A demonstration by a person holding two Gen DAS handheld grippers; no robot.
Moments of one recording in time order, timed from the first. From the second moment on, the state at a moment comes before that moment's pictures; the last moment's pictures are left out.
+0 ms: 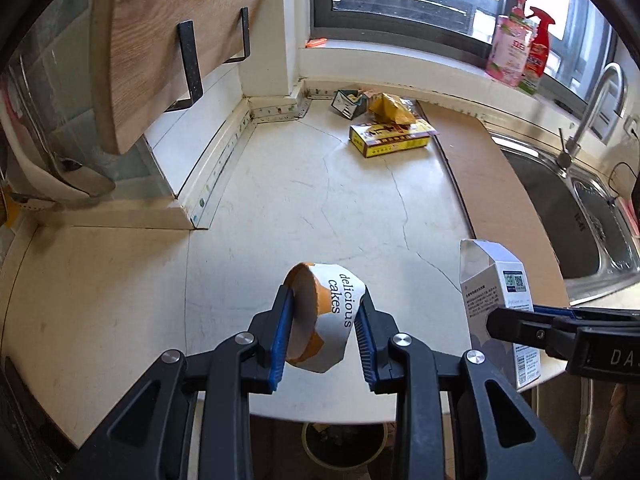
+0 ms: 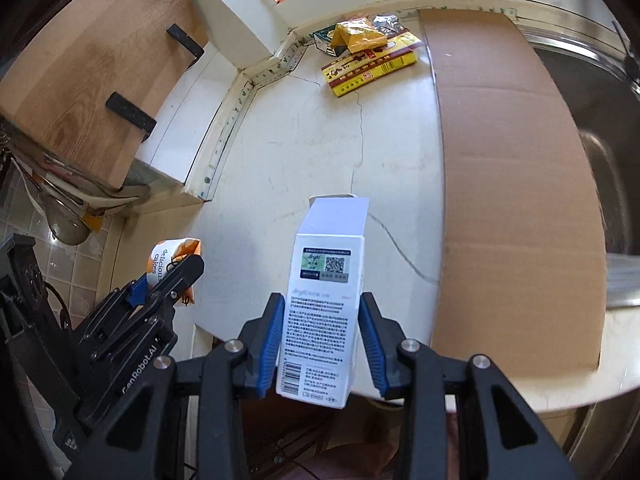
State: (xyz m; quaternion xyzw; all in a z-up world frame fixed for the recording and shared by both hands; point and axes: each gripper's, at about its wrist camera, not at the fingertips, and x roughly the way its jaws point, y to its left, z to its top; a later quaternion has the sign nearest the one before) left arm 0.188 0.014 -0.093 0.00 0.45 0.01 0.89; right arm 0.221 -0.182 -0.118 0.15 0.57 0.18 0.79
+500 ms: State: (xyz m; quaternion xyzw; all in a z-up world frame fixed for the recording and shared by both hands) left arm 0.061 0.005 -0.110 0.00 0.48 -0.09 0.87; right arm 0.051 -0.165 -0.134 0.15 0.59 0.11 0.78
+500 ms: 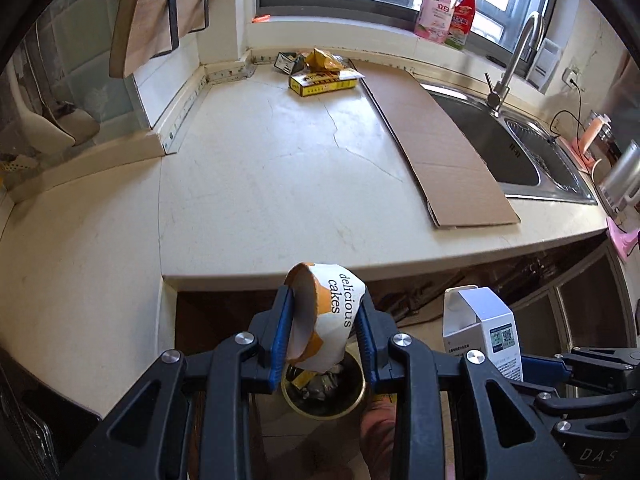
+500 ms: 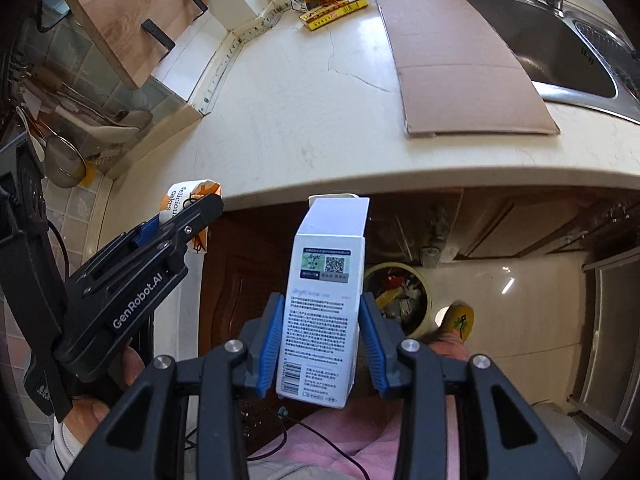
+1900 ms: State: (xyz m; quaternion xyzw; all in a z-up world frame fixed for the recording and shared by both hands) left arm 0.035 0.032 -0.409 -0.12 0.65 -0.05 0.75; right arm 0.058 -0.168 -0.463 0.23 0.70 0.10 0.67
